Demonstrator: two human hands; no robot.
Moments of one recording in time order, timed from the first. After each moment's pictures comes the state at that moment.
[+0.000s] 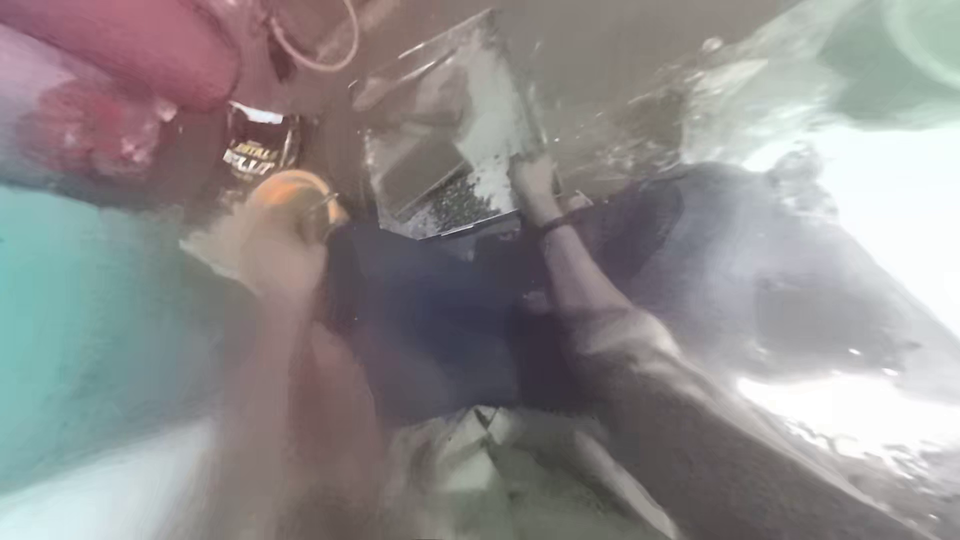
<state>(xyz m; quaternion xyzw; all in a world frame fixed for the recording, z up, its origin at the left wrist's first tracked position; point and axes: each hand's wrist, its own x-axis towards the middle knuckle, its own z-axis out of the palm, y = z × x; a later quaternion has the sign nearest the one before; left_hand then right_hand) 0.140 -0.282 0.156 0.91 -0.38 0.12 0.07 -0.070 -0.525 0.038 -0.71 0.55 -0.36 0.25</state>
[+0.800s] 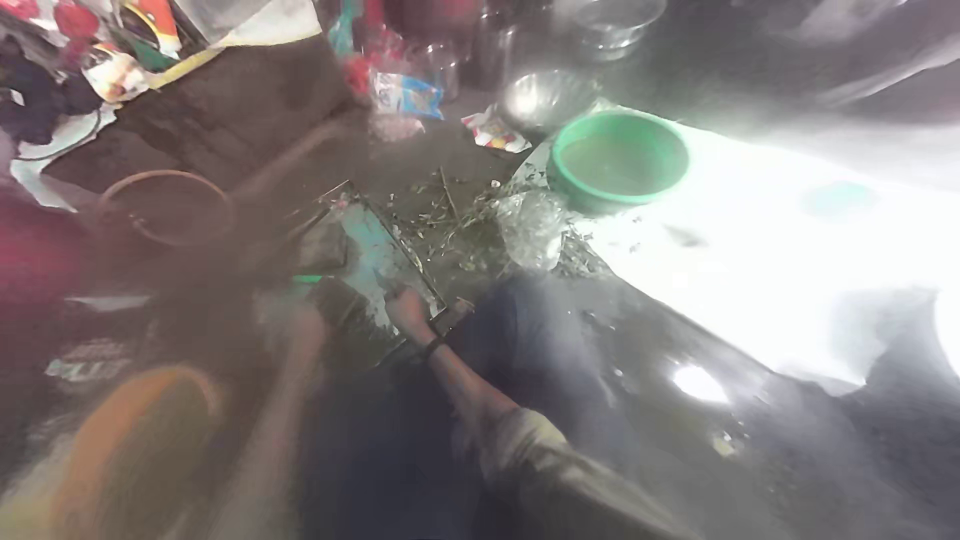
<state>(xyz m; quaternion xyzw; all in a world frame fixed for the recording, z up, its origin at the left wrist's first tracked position) 0.139 -0.509 0.033 0.90 -0.40 -0.09 -0.13 -0.036 -0.580 -0.009 -0.59 0.54 -0.16 0.58</state>
